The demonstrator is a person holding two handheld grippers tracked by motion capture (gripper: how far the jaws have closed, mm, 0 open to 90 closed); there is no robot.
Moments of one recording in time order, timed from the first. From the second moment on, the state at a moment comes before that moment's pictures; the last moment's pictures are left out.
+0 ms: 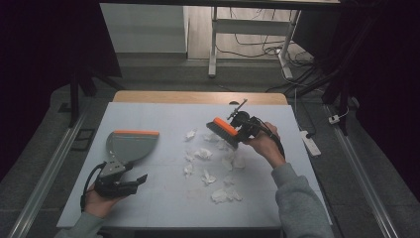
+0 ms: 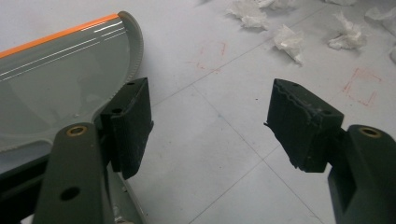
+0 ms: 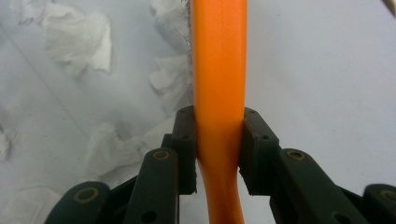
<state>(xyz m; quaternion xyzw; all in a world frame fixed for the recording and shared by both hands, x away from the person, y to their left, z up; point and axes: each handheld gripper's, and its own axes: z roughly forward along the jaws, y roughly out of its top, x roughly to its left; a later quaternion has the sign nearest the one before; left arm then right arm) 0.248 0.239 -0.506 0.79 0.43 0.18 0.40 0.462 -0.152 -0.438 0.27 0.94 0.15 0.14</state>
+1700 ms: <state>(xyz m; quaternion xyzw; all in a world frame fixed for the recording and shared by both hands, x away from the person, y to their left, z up) 0.248 0.241 -0.506 0.79 0.43 0.18 0.40 0.460 -0.120 -0.425 0.19 0.96 0.17 0.15</state>
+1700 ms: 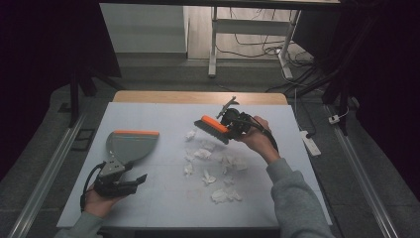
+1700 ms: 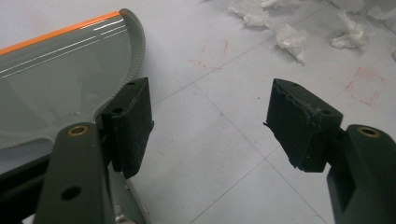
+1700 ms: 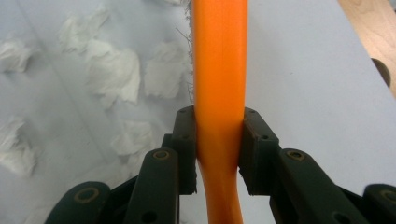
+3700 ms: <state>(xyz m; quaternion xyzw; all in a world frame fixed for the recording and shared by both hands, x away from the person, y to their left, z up) 0.248 0.241 -0.506 0.79 0.43 0.18 0.40 0.469 -0.088 -0.422 0.11 0.97 0.16 0.14</state>
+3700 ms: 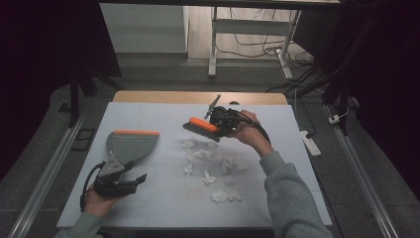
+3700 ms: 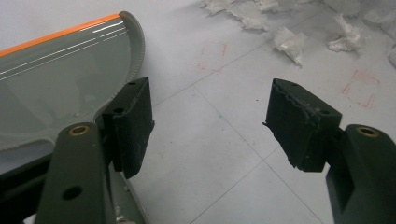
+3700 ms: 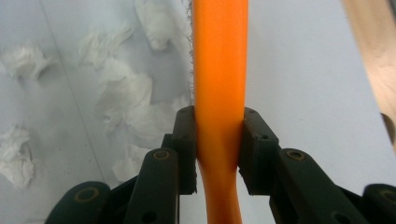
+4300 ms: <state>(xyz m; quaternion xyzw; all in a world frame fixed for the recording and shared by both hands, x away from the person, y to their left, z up) 0.248 0.242 -0.506 0.79 0.43 0.18 0.40 0.473 -0.035 -0.427 0.21 0.94 0.26 0.08</state>
